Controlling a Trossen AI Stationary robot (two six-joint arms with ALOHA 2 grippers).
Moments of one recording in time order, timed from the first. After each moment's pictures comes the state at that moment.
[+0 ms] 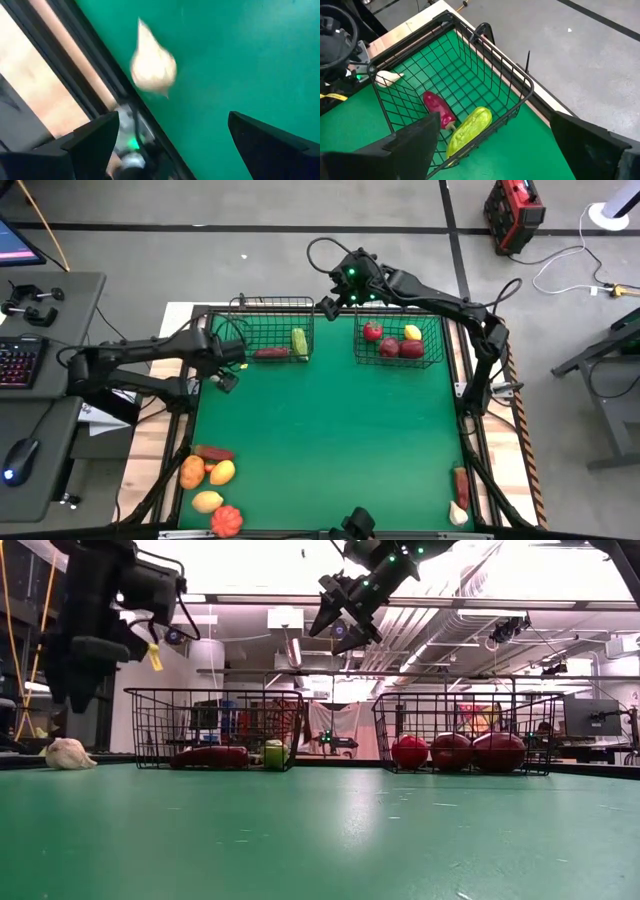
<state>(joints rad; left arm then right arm) 0.36 1.13 0.78 -1.36 -0.22 -0.61 -0.51 1.85 1.77 -0.59 -0.08 0.20</state>
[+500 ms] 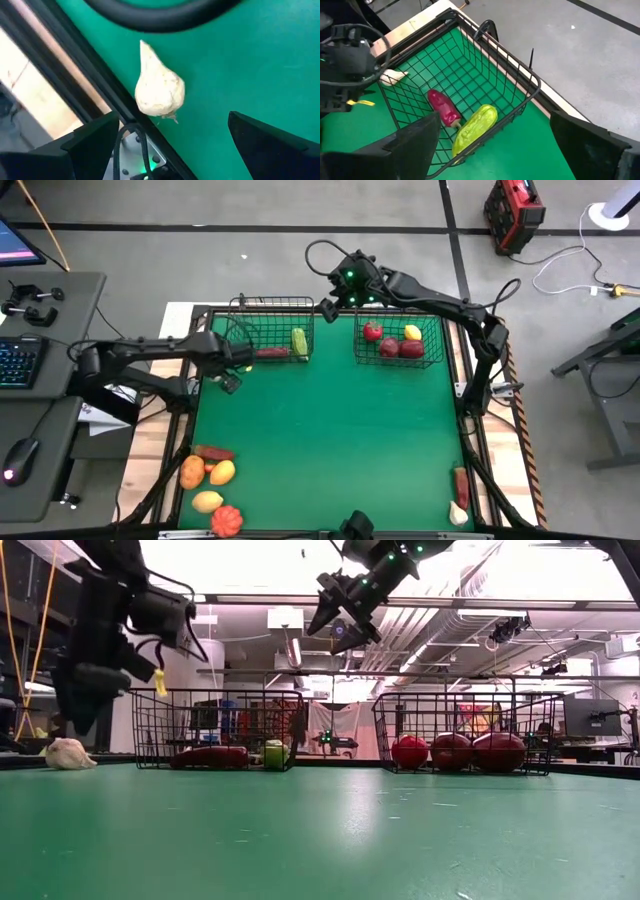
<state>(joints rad) 0.37 1.24 0.73 -1.25 -0.28 -0.55 -0.49 1.85 1.77 -0.60 -0.08 0.23</state>
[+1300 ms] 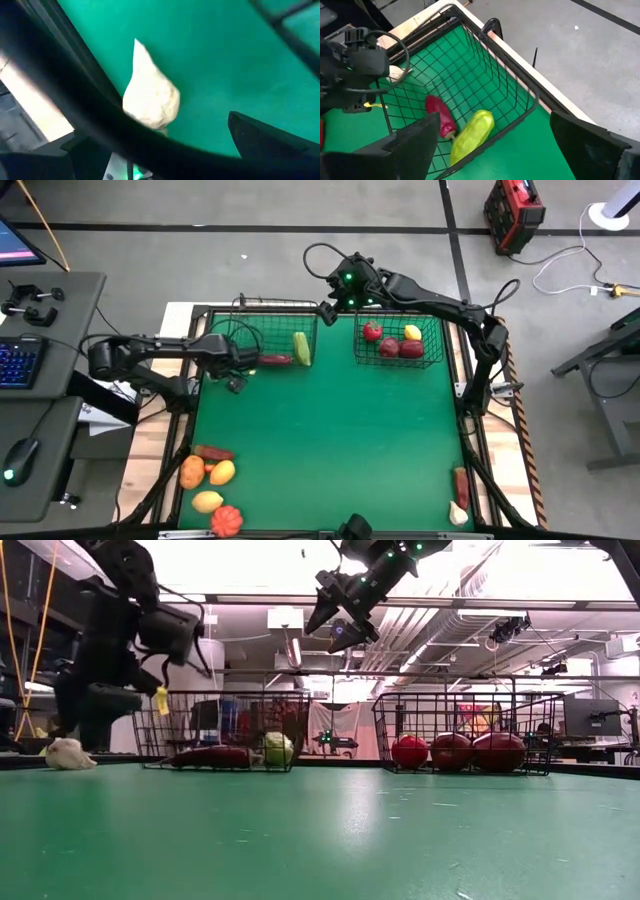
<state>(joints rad) 0.36 1.34 0.71 -1.18 -0.29 -0.65 -0.48 1.85 1.77 -0.60 -0.08 0.22</state>
